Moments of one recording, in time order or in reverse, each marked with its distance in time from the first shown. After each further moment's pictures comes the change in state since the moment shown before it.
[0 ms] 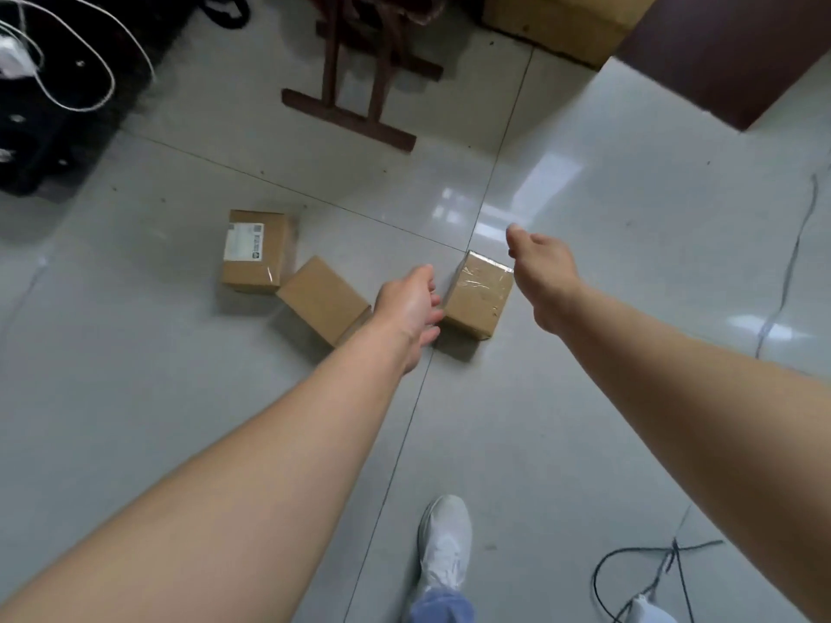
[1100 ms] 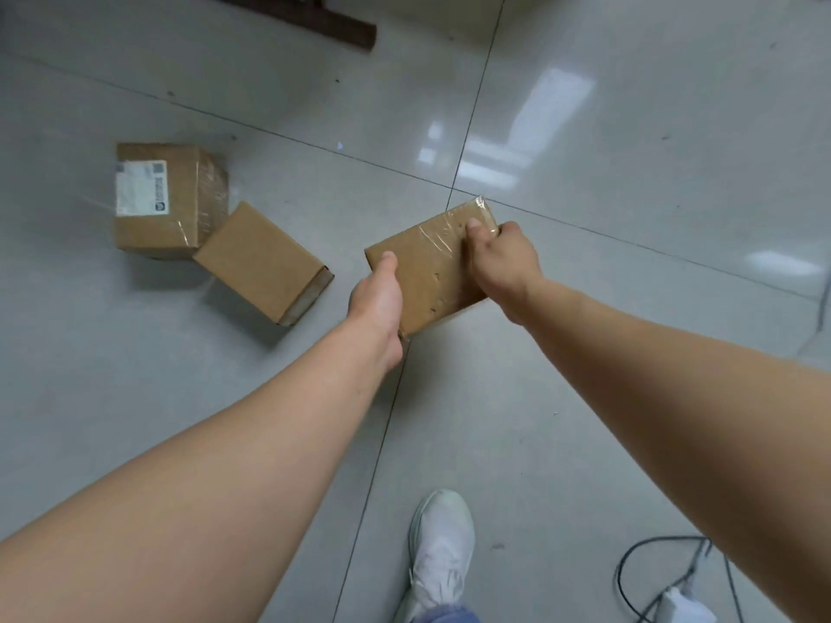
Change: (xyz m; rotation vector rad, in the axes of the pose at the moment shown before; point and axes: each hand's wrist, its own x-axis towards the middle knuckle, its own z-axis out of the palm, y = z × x) left_hand 0.135 -0.085 0.029 -0.081 0.158 -0.153; right_hand 0.105 0.128 0.053 -0.271 -0.028 0.066
